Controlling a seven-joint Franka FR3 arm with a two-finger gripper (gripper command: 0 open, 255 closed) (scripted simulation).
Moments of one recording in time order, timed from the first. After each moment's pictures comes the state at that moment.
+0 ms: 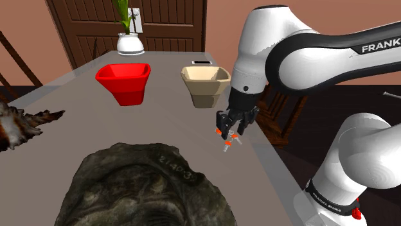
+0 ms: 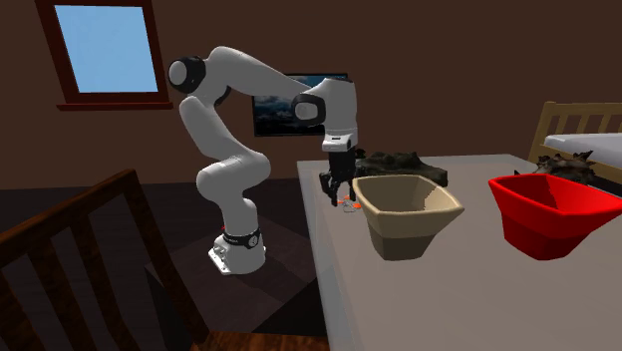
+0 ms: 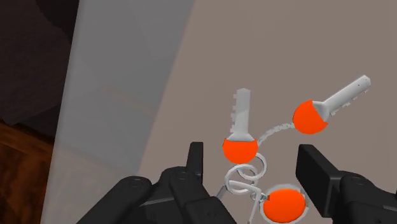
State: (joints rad) arm 0.05 -0.79 0.38 -2.71 0.28 2.03 0.63
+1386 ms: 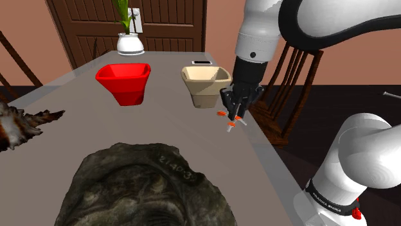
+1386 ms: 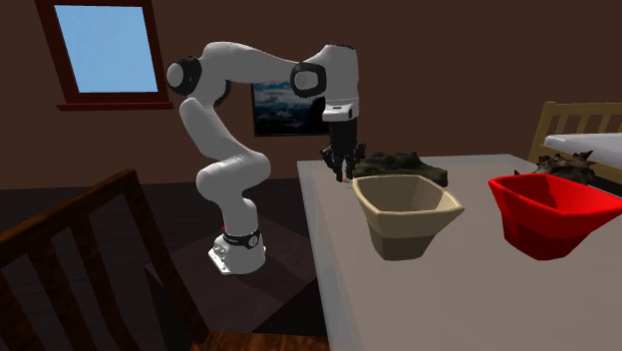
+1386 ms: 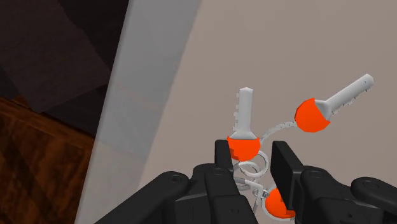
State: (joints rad) arm 0.04 -0.81 0.34 -2.53 0.24 1.82 0.63
